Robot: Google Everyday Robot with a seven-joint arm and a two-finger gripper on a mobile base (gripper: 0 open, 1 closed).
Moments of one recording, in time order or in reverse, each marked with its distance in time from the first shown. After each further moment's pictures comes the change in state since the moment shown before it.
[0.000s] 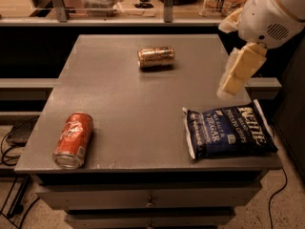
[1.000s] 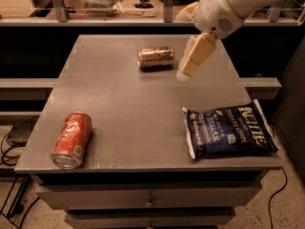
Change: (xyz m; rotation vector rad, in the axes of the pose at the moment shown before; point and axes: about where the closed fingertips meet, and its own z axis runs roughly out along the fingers) arm -0.073 -0.052 0.061 -0.042 -0.238 -0.129
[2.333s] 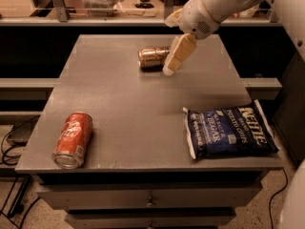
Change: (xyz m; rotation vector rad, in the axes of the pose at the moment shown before) arm 0.006 -0.048 0.054 -0.035 -0.049 0.038
